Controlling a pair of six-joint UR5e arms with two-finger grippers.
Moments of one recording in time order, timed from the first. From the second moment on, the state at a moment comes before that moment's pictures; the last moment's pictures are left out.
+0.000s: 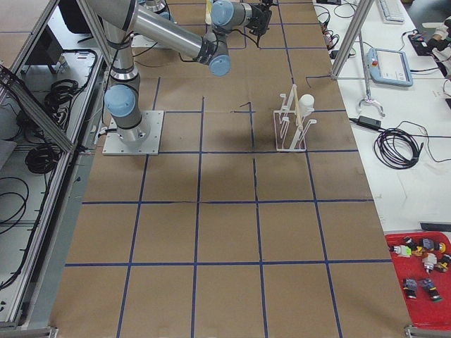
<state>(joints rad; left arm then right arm) -1.00 -1.48 -2.08 -1.20 1.65 0.52 1.68 -1.38 1.97 -3.26 -1.02 1.24</state>
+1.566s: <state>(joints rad) -1.20 -1.62 -1.79 -0.85 0.73 0.61 1.68 -1.39 1.97 -3.29 -1.02 1.33</state>
